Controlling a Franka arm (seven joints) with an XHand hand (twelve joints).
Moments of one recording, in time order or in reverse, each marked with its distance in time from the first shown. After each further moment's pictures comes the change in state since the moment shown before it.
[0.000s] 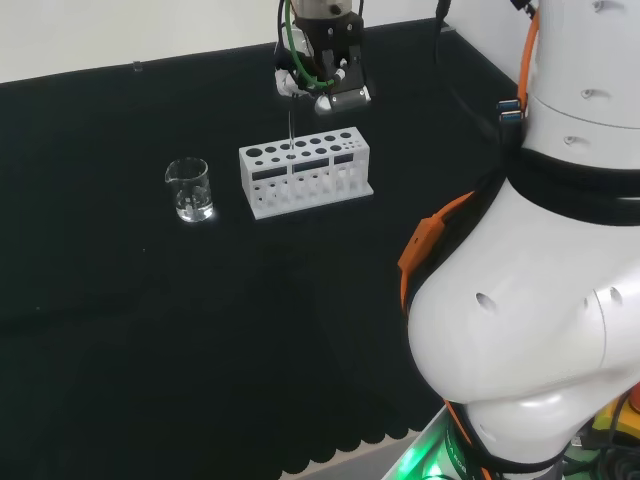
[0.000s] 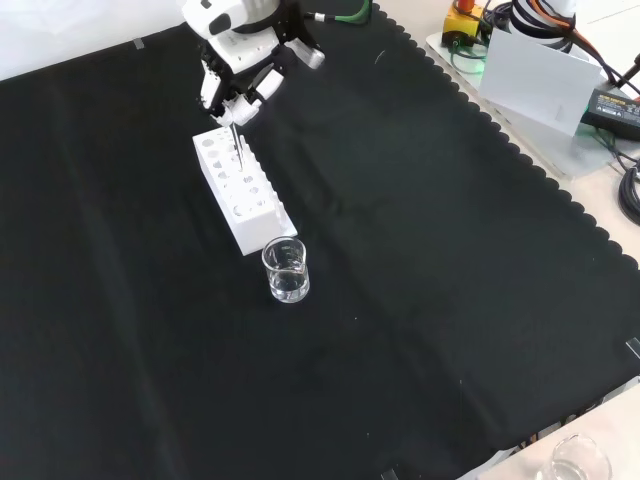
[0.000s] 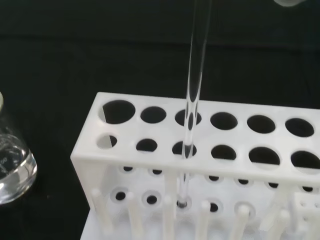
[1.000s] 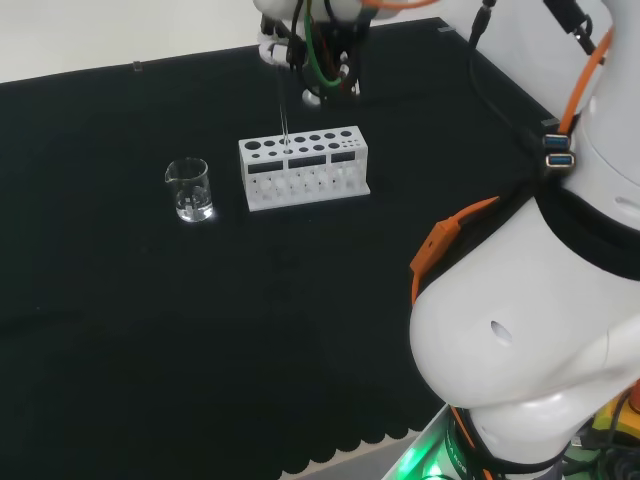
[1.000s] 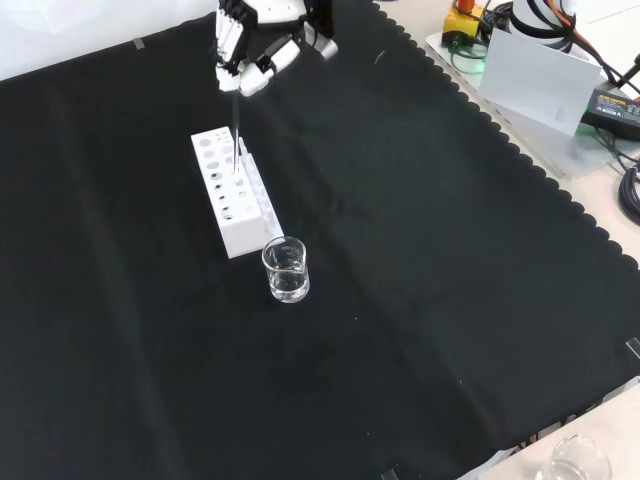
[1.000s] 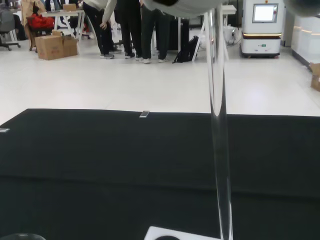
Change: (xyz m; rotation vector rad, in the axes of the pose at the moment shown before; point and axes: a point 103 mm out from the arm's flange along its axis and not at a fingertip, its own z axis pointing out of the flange) arm 0.026 -0.017 -0.058 -0.407 0.032 -0.037
